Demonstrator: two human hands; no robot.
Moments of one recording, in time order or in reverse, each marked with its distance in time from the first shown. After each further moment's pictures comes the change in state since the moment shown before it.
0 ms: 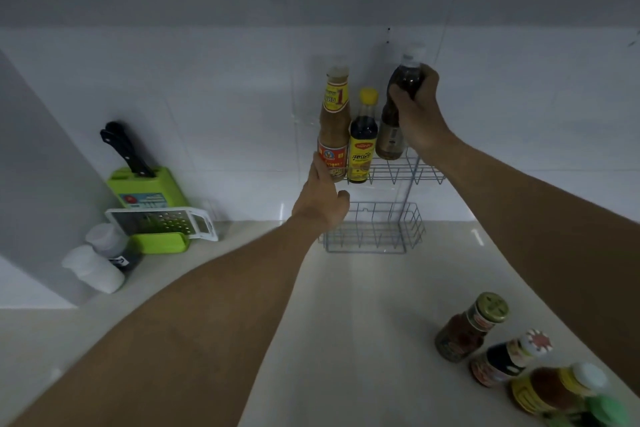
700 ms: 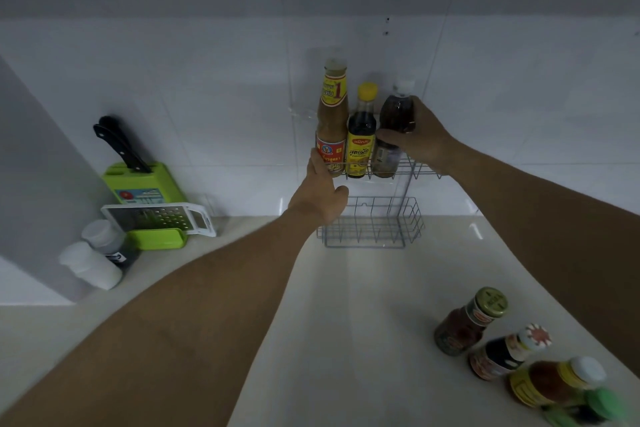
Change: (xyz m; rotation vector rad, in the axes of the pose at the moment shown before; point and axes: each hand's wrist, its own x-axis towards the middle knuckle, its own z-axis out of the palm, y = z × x) left_hand 0.000 0.000 -0.005 -0.023 -0.063 -0.013; right_hand -0.004 0.041 -0.020 -0.226 -0.230 0.135
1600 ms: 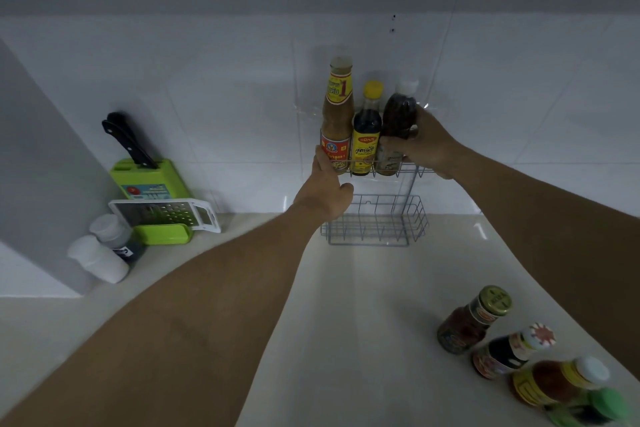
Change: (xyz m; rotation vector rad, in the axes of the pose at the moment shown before) left_hand -0.003 0.006 -0.003 0.022 -0.029 -0.036; right_hand -0.005 0.008 0.002 0.007 -0.086 -0.020
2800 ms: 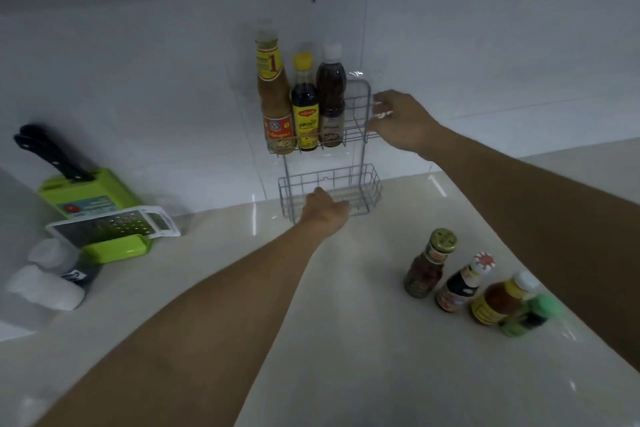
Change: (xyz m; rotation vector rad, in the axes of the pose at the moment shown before) left_hand -0.035 0.012 0.085 -0.055 -0.198 -0.305; right_hand -0.068 -0.005 -0.025 -0.183 0.173 0.197
